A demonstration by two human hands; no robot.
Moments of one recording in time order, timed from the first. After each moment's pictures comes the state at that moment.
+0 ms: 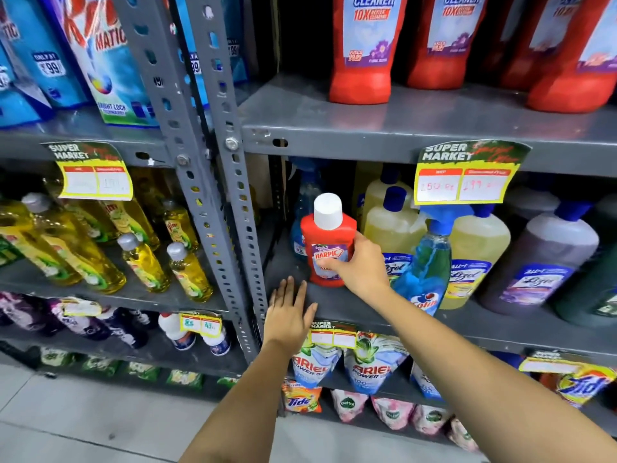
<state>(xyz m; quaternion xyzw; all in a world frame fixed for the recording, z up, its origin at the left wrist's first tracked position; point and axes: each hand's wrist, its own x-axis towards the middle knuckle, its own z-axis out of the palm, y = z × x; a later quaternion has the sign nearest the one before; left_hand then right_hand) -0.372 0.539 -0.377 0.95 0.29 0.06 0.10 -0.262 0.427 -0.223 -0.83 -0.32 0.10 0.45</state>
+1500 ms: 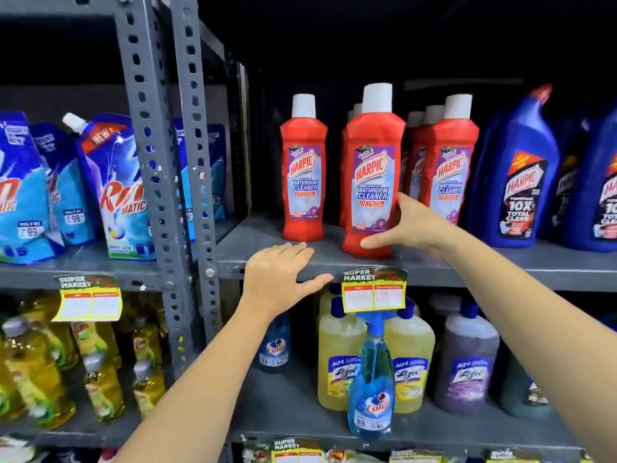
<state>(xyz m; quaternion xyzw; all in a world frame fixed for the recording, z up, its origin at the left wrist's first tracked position) -0.301 0.537 -0.081 0.77 0.00 0.62 -0.16 -0.186 0.314 0.038 -0.80 -0.39 0.01 0.46</state>
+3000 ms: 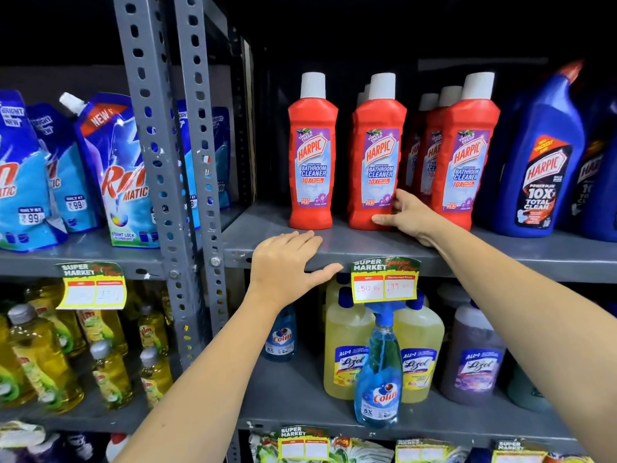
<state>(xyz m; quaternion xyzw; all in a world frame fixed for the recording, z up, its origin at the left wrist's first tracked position) -0.297 0.539 -0.082 0.77 0.00 0.62 -0.16 -0.116 0.359 0.008 -0.73 -0.37 0.09 0.57</state>
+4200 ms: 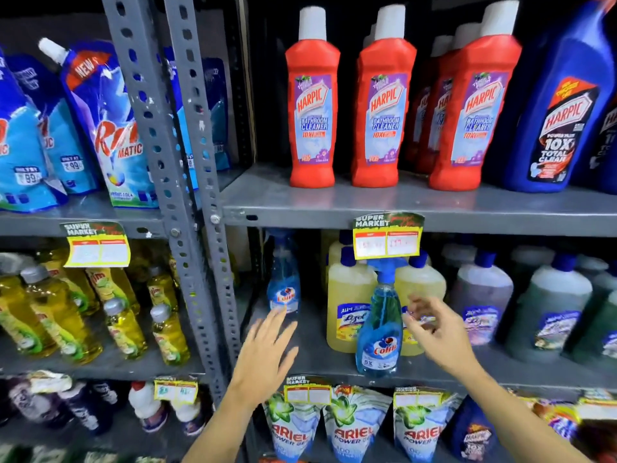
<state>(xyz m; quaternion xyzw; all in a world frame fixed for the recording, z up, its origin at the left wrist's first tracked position) -0.392 0.526 -0.300 0.96 0.11 0.27 -0.04 -0.206 0.254 -0.221 -0.78 -0.33 -0.06 0.53</state>
